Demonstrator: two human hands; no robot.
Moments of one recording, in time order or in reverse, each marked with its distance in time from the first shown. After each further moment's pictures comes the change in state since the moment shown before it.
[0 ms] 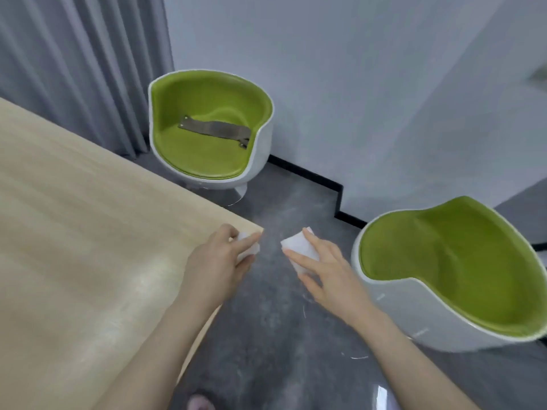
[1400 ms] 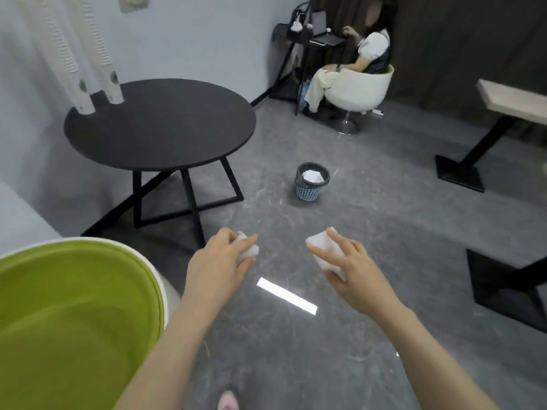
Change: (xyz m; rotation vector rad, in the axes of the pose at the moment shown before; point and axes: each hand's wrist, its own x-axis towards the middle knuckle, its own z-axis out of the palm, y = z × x) left_hand 0.071 0.813 0.464 -0.109 -0.614 1.245; right_hand -0.611 0.503 -0.145 0.040 0.462 1.549
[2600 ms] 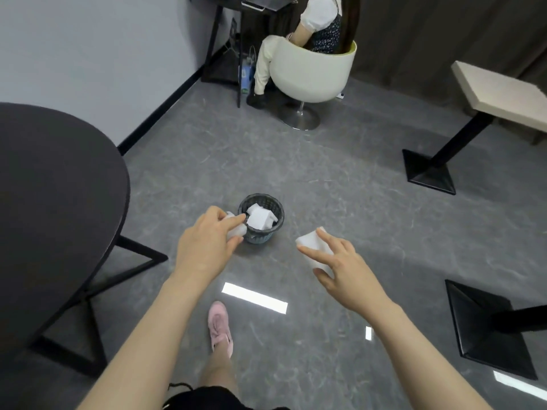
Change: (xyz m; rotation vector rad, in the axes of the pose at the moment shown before) left_hand 0.659 0.094 0.205 -0.030 -0.202 0.071; right_hand 0.504 0.371 -0.061 0.004 -0.109 0.197
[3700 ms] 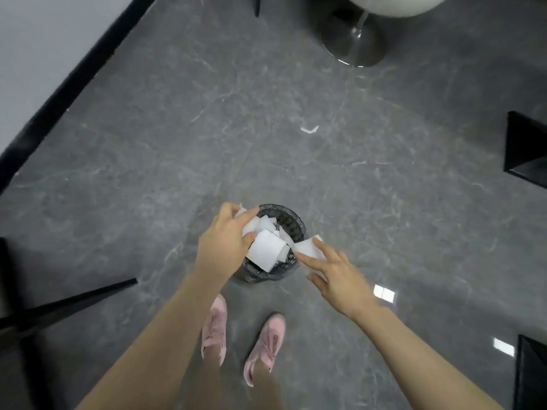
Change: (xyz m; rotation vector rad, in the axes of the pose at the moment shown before) left_hand 0.461 -0.115 0.274 -0.233 -0.254 -0.275; right_hand 0.492 0.192 0.169 0.085 -0.412 0.002
